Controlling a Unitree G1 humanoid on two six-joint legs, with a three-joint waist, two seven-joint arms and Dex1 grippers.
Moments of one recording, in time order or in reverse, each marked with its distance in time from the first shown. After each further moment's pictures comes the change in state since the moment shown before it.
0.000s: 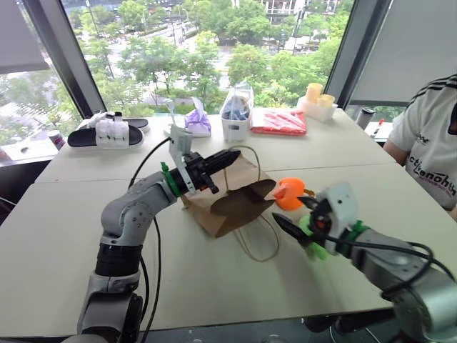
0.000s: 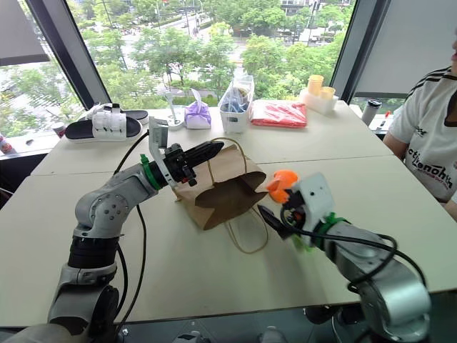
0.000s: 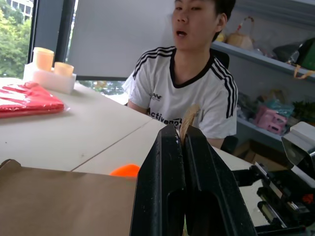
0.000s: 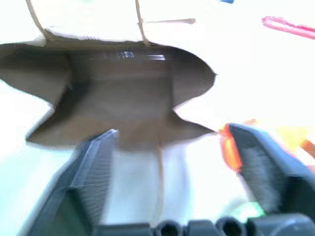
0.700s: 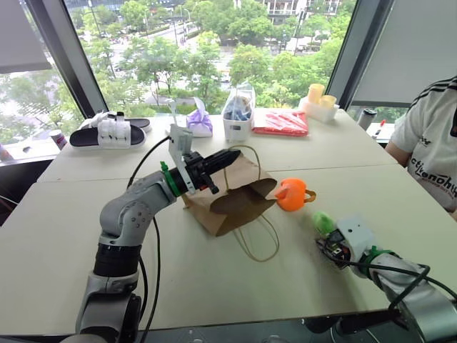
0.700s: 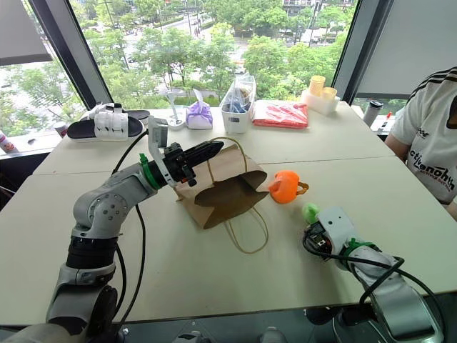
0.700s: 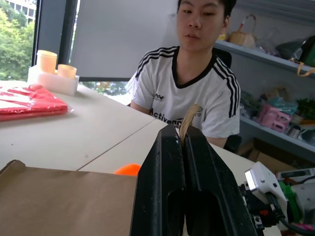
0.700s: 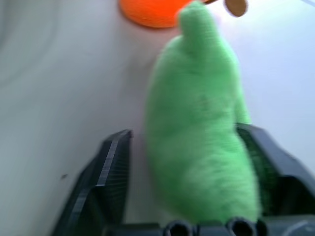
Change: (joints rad) left arm 0.000 0.004 -0.007 -0.006 0.000 -0.001 0.015; right arm 0.185 -0.092 0.140 0.347 -0.289 -0.393 -0.041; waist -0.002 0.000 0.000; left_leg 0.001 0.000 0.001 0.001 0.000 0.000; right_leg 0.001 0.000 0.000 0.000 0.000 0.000
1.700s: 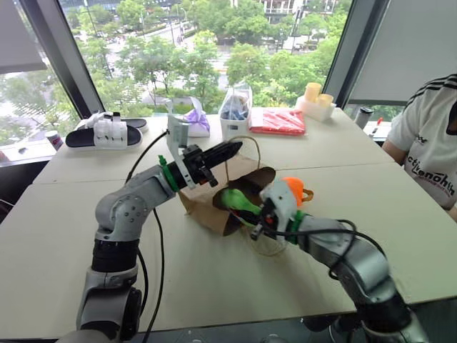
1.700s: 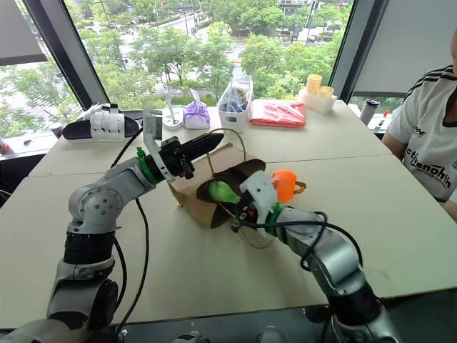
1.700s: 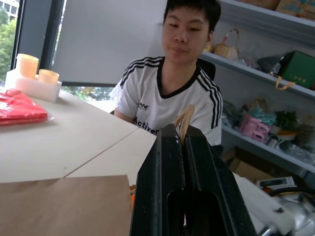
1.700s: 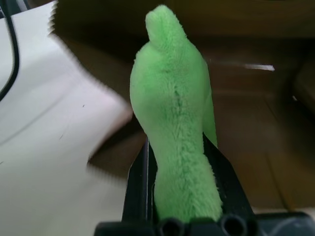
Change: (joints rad) left arm -0.036 0.014 0.037 -0.037 -0.124 0.094 0.035; right arm -0.501 0.264 0.349 0.104 0.189 0.032 0.112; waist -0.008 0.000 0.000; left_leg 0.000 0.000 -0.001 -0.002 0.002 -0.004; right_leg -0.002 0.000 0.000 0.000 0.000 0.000
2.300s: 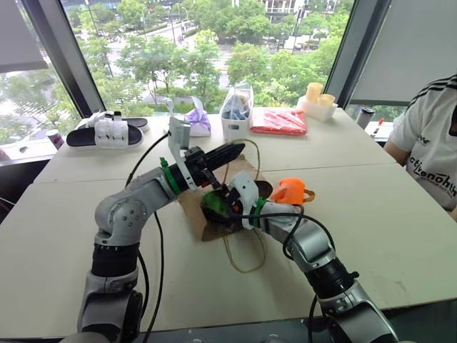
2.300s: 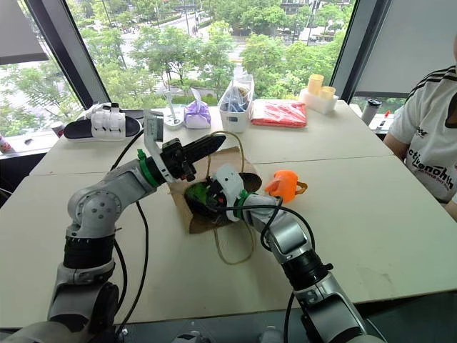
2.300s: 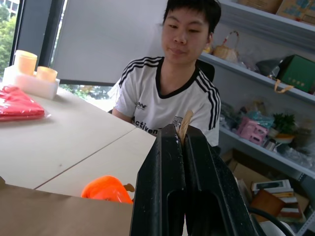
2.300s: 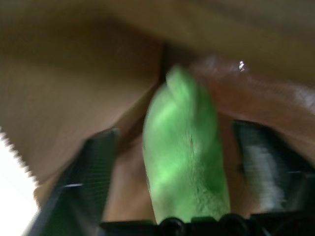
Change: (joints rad) left arm 0.020 -0.022 0.004 -0.034 -0.026 0.015 0.063; right arm -0.160 0.185 0.065 0.371 -0.130 -0.223 0.089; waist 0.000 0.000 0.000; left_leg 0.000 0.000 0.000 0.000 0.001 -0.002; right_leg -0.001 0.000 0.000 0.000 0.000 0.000
